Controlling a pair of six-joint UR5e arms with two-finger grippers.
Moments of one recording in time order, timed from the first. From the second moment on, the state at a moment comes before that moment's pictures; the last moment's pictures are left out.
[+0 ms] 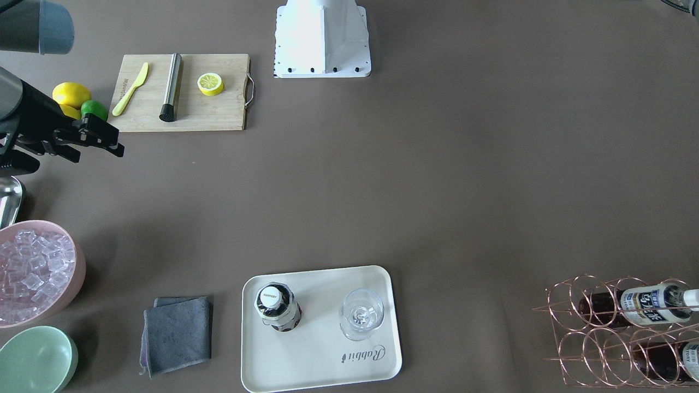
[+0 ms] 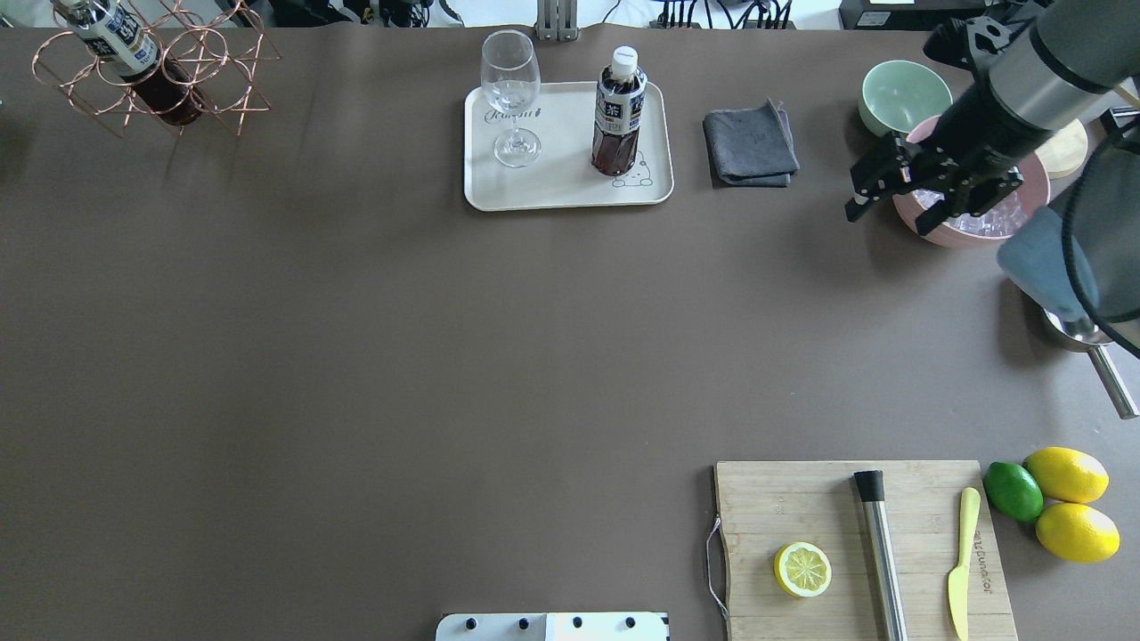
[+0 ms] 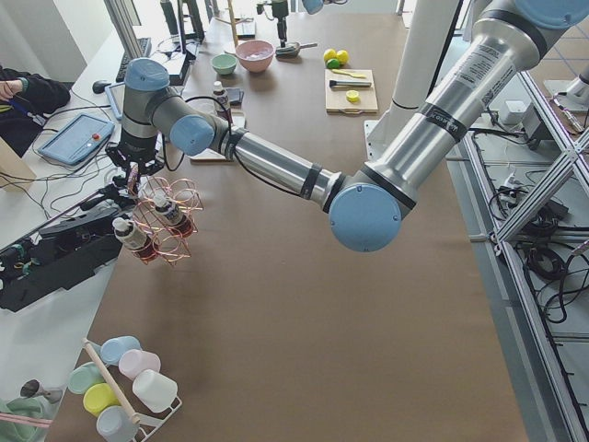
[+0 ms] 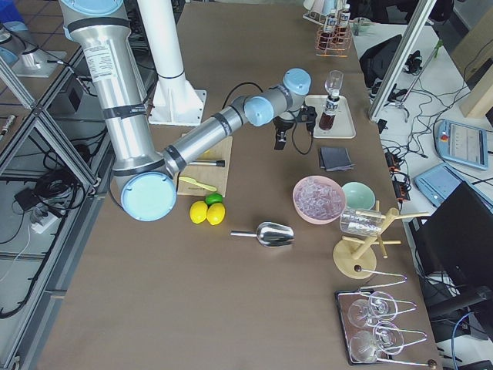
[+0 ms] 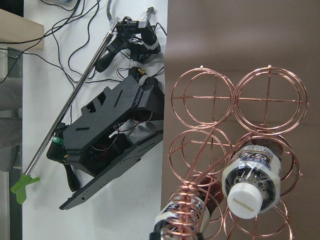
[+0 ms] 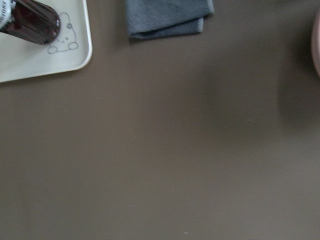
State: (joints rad) left arm -1.42 -2.20 -1.36 -1.85 -2.14 0.97; right arm 1.08 -1.34 1.94 -1.65 2.44 0.71
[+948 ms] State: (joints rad) left arm -1.39 -2.16 -1.36 -1.89 -2.09 0.97; right arm 1.45 -1.83 1.85 -1.64 2.32 -0.21
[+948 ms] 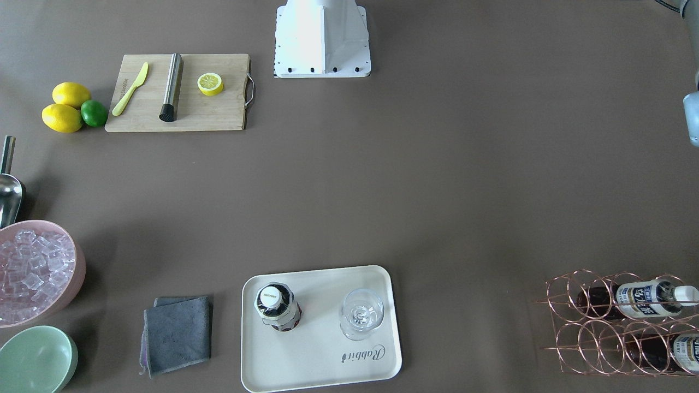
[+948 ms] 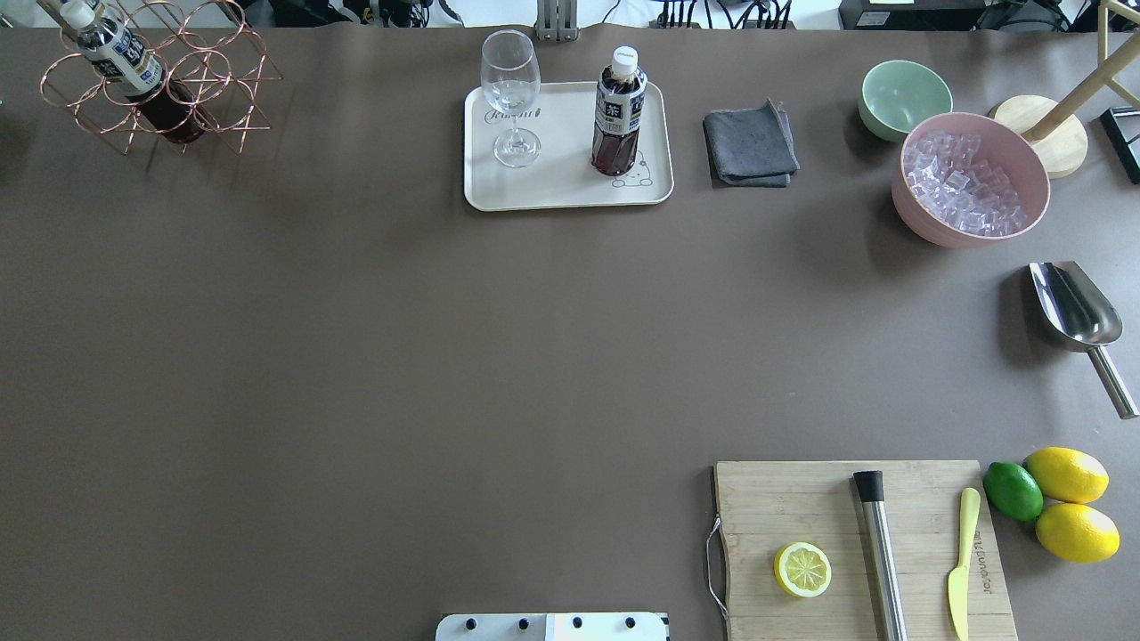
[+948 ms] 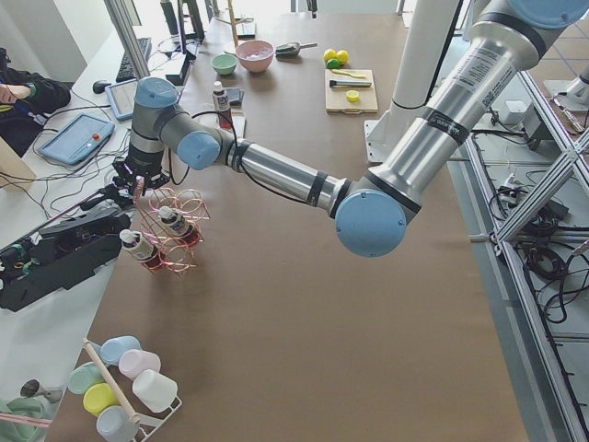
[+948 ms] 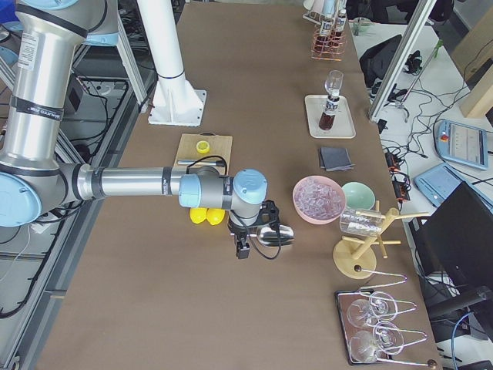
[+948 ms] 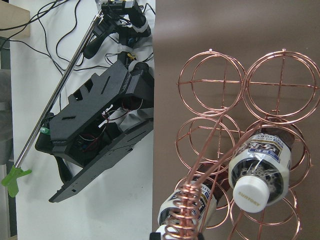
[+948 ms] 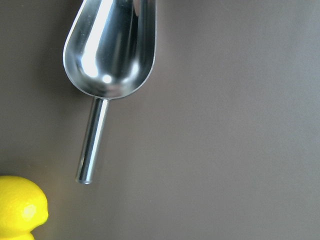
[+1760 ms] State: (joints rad) left arm -1.39 -2.15 -1.34 -1.91 -2.09 0.96; right arm 1.63 -1.84 1.77 -1.65 2.34 -0.31
